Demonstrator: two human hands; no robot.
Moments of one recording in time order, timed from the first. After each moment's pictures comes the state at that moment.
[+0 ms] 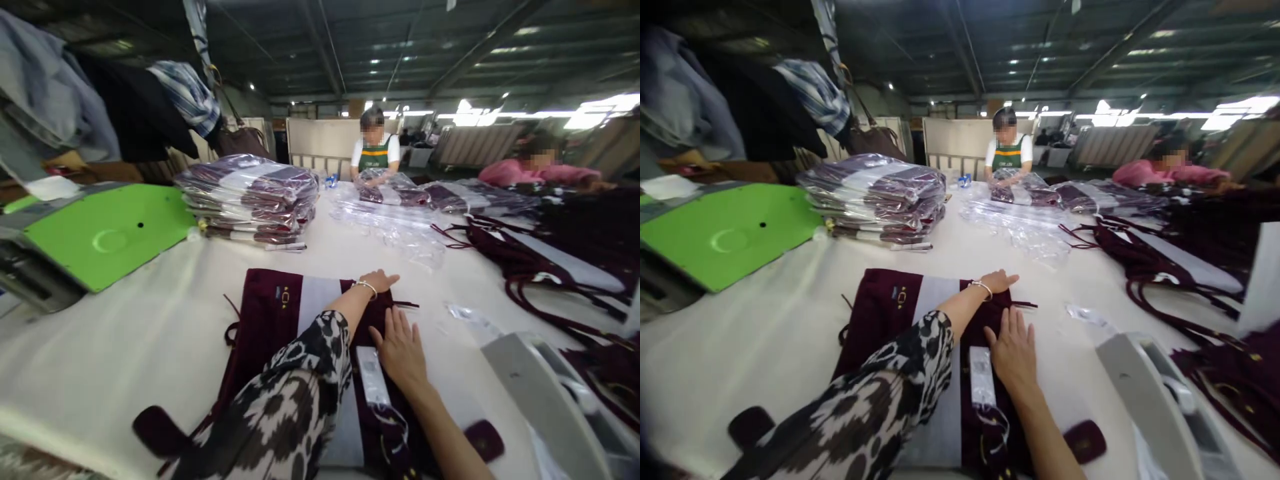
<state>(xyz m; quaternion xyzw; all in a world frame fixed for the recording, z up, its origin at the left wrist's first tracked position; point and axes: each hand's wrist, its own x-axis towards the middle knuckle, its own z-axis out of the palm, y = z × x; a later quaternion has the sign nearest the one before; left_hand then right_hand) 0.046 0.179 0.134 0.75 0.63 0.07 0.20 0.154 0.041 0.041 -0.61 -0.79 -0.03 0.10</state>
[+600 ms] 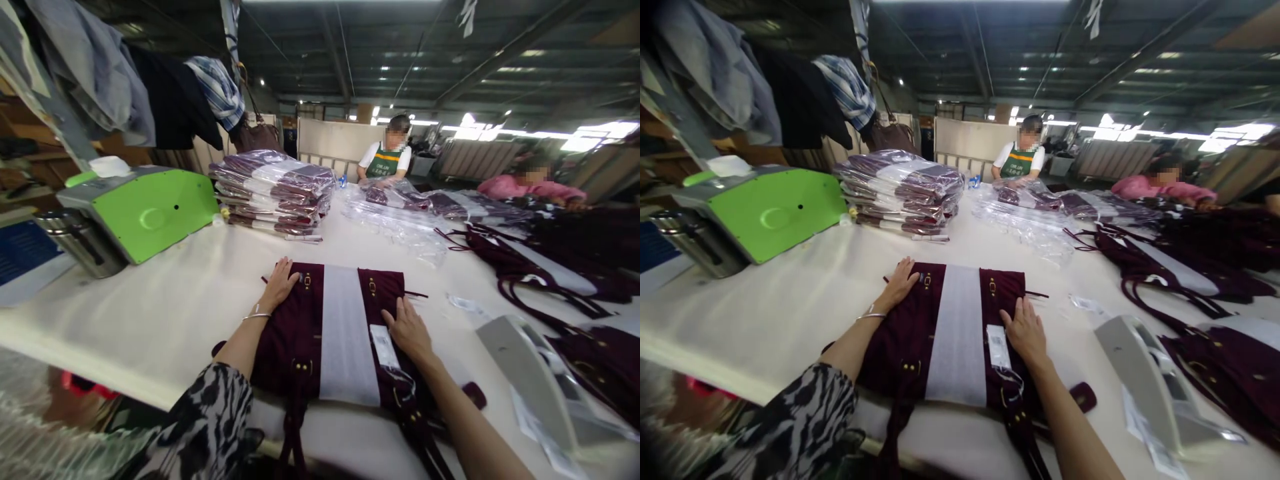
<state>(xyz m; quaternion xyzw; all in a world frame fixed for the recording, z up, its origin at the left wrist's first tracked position) -0.249 -0.006 0.062 0.62 0.75 0.23 0.03 0.149 0.028 0.060 -0.65 -0.76 0.01 0.04</state>
